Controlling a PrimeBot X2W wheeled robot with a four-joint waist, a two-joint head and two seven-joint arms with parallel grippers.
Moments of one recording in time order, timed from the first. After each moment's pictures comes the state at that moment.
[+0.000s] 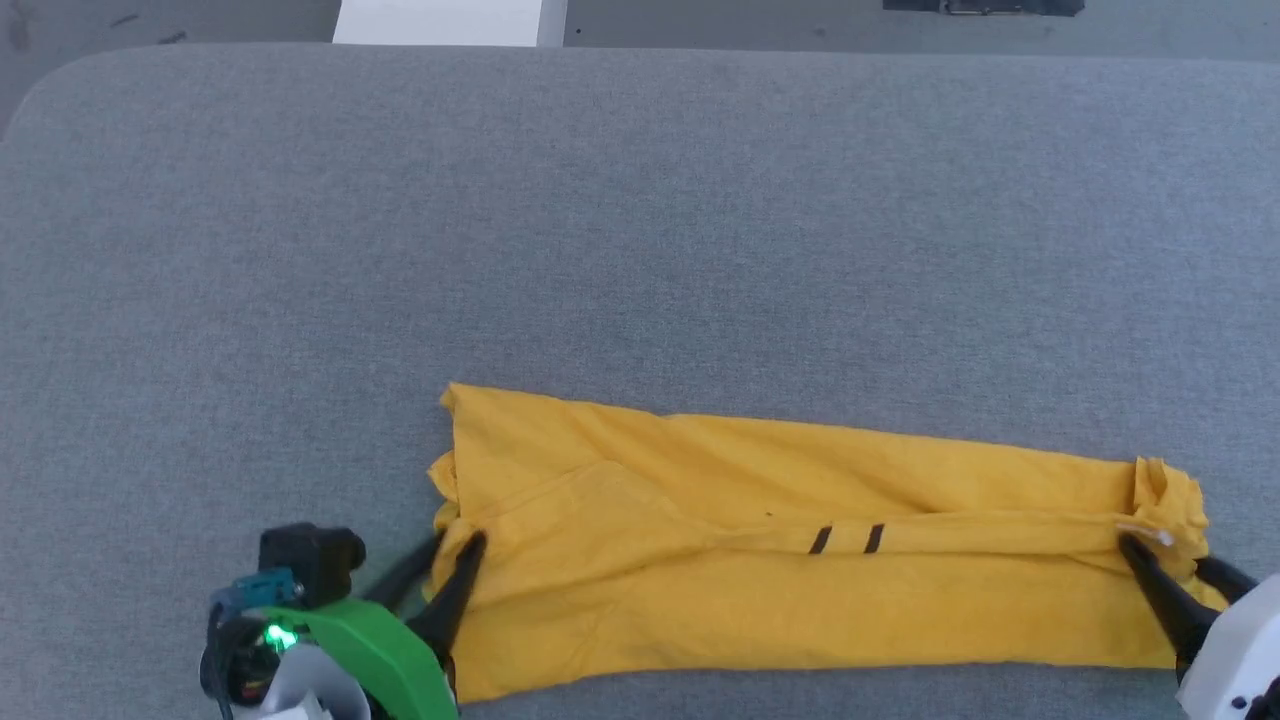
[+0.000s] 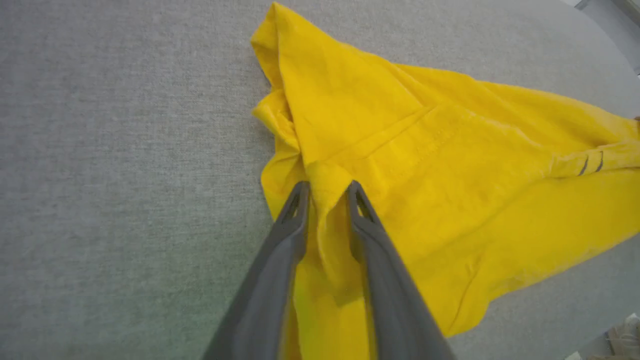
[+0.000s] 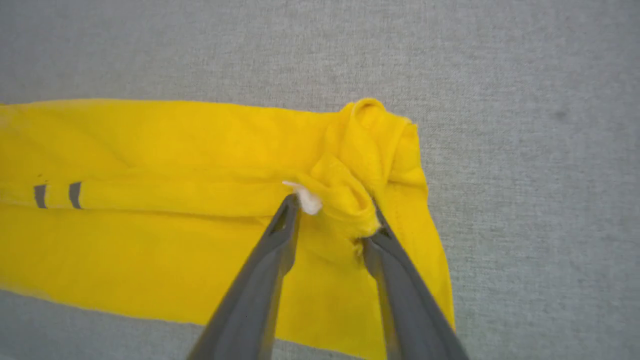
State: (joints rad) left arm 0.00 0.48 -0.44 -0.11 -0.72 0.07 0.15; right arm 0.14 -0.34 -0.15 -0.14 0.54 0.13 0.52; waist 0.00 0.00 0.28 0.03
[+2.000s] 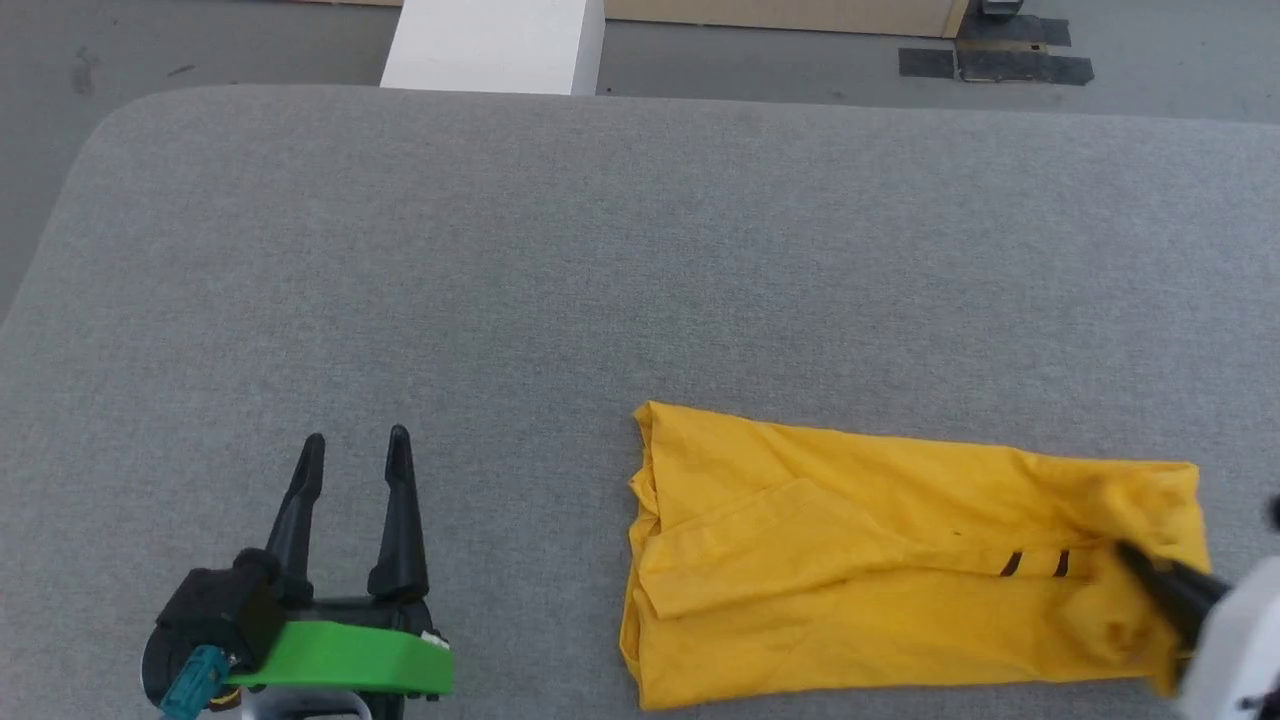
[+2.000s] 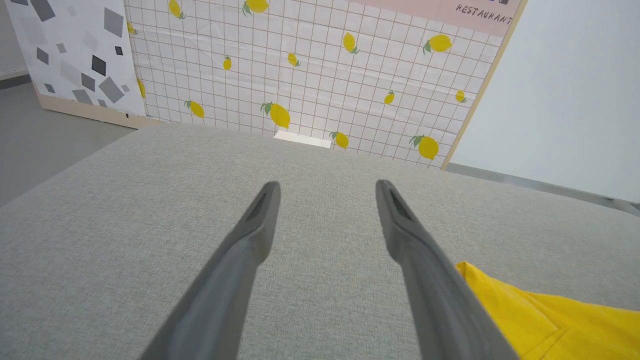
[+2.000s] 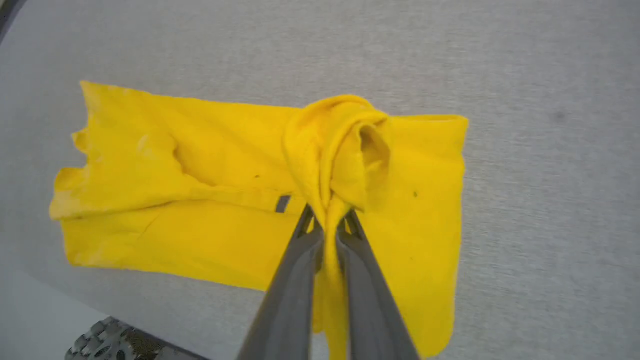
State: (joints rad) left arm 0.06 0.30 -0.28 -0.21 -0.48 0.24 -0.26; right arm 0.15 -0.31 -0.21 -0.35 0.58 0.13 0.83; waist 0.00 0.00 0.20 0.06
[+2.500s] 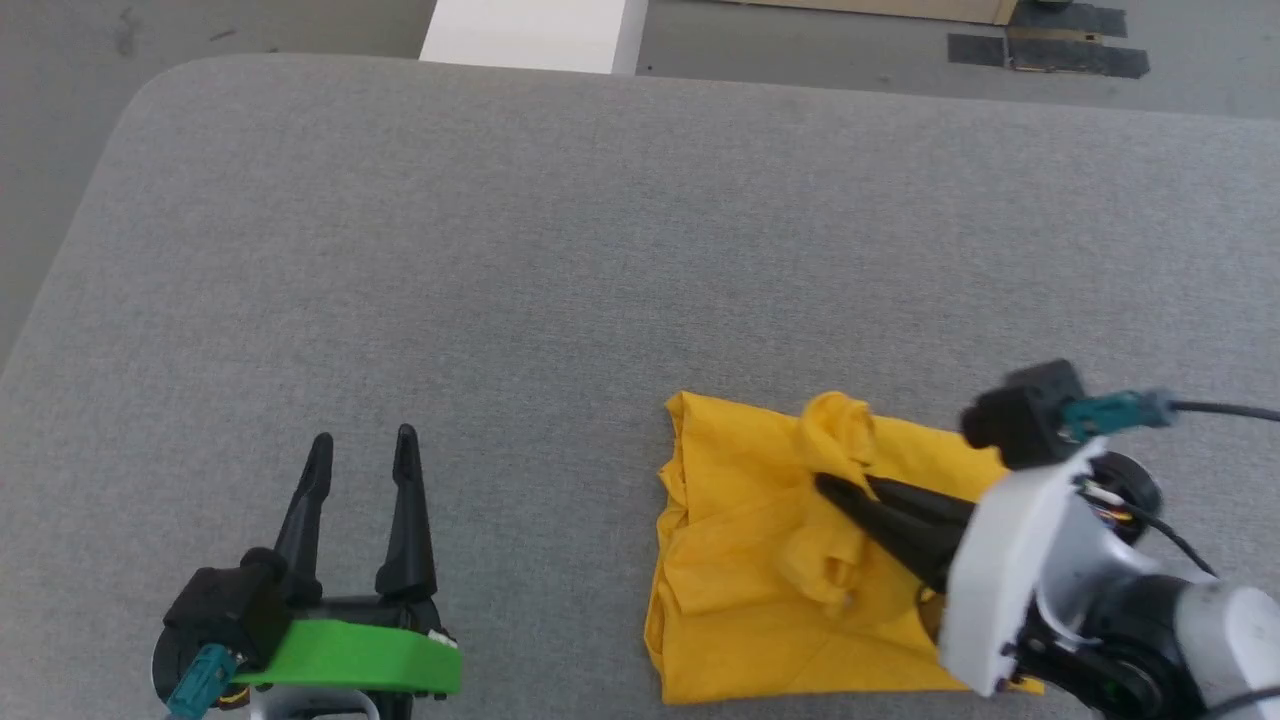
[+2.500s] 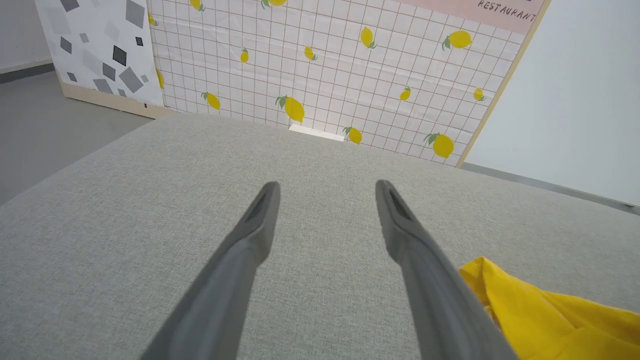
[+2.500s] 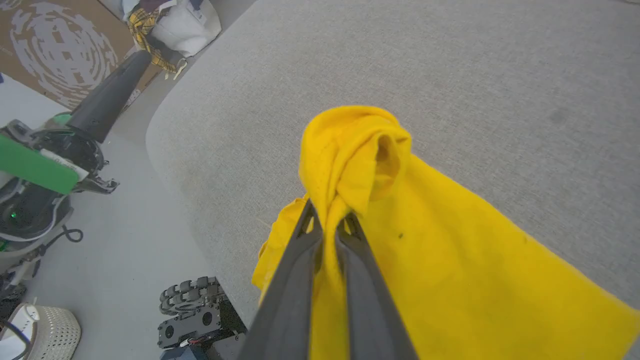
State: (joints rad) left arm 0.05 0.28 -0.28 -0.20 -0.48 0.23 -0.26; right arm -0.14 -0.30 0.27 -0.36 0.67 0.13 0.81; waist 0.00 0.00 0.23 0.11
